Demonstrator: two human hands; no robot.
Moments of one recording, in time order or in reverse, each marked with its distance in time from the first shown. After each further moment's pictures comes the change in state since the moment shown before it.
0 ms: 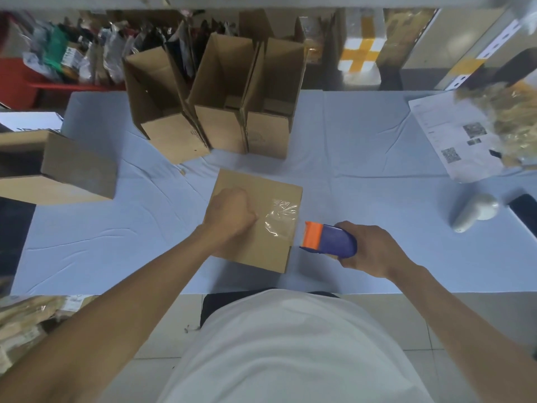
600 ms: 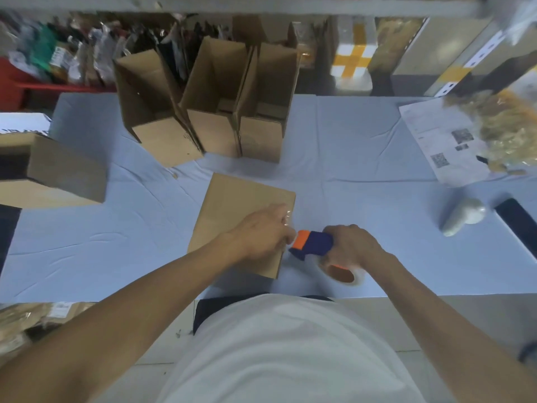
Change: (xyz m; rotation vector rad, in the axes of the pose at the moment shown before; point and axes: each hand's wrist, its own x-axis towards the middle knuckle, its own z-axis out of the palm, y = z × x) left_hand -0.007 0.037 0.031 0.086 -0.249 0.613; right_hand 0.023 -0.030 -0.006 -0.170 -0.194 0.179
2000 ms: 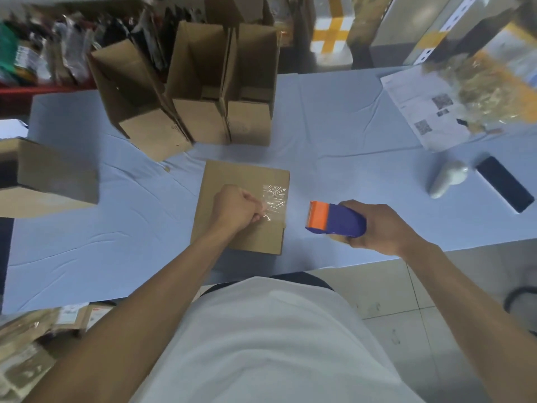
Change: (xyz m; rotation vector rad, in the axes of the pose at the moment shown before) left_hand -0.027 -0.013 -0.012 -0.897 0.344 -0.659; right_hand -0.054 0.042 0.008 0.352 0.228 -0.142
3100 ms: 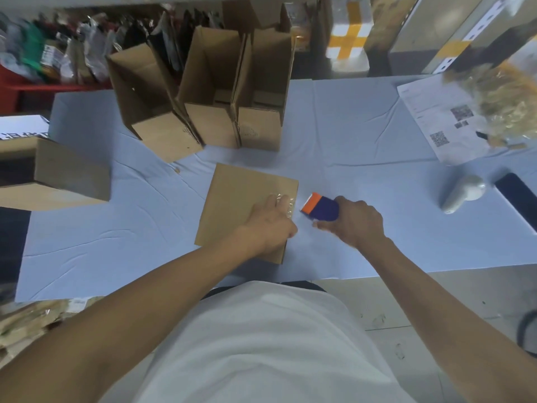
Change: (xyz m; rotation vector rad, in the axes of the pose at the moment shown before) left_hand 0.000 0.015 0.040 1.095 -0.360 0.450; right_hand 0.065 -0.027 0.028 -0.354 0.081 0.306
